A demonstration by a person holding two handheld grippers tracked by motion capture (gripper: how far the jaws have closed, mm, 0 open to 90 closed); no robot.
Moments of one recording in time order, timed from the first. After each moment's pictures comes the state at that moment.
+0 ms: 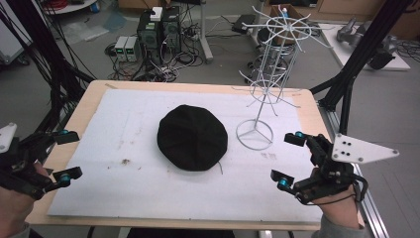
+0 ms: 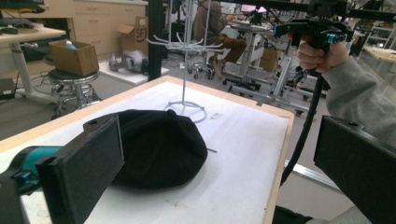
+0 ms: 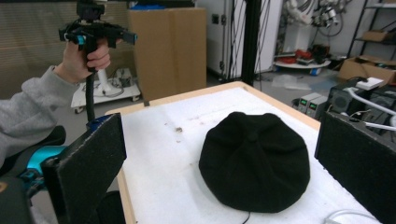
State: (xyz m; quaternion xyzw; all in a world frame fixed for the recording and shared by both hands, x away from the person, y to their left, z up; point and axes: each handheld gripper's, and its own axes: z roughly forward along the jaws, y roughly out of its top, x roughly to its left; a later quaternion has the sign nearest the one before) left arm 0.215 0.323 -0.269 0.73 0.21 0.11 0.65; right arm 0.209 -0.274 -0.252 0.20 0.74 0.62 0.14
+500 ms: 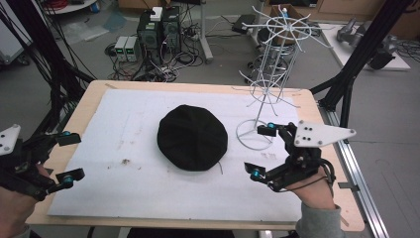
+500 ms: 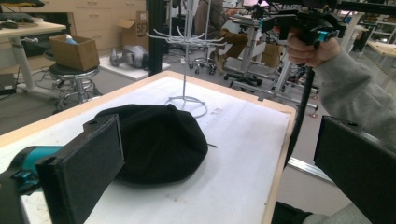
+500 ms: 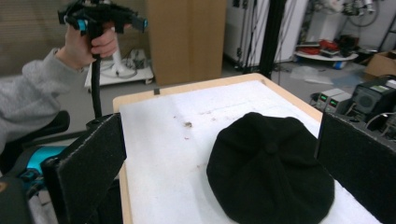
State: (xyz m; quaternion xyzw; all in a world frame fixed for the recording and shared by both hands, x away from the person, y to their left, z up) left arm 0.213 0.321 -0.271 0.73 0.21 0.11 0.64; right arm 0.238 -0.226 -0.248 0.16 0.78 0.59 0.12
